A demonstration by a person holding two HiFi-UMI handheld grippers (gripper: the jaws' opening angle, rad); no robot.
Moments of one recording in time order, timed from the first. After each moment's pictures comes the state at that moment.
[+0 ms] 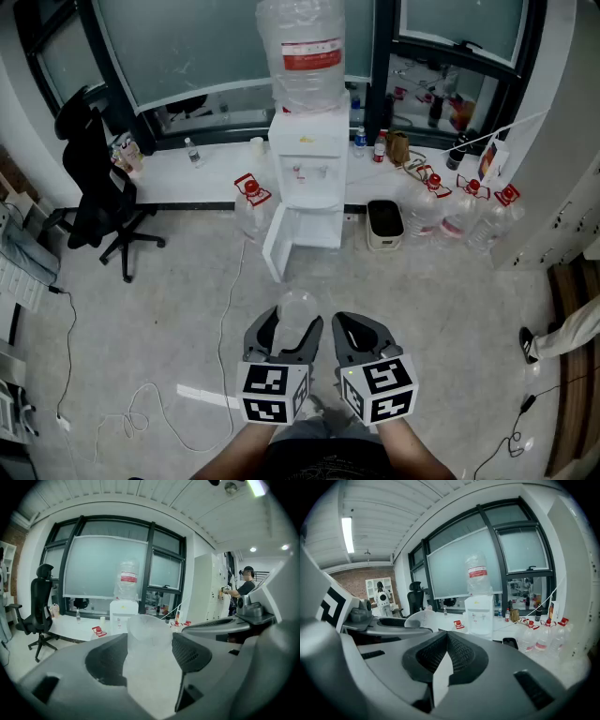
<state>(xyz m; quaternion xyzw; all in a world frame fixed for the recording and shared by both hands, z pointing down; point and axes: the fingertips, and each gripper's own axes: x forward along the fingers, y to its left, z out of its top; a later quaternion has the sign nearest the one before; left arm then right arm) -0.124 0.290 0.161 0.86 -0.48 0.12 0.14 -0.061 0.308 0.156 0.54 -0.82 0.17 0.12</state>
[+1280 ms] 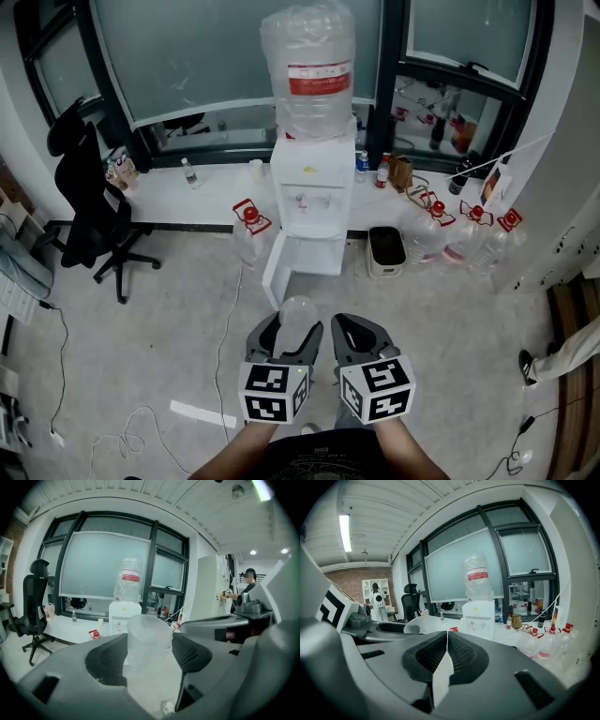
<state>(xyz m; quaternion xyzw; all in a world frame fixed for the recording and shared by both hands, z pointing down) -0.133 0.190 0.166 0.86 -0.48 0.11 0.15 -0.071 0.203 0.151 0.54 -0.82 0.15 0.11</state>
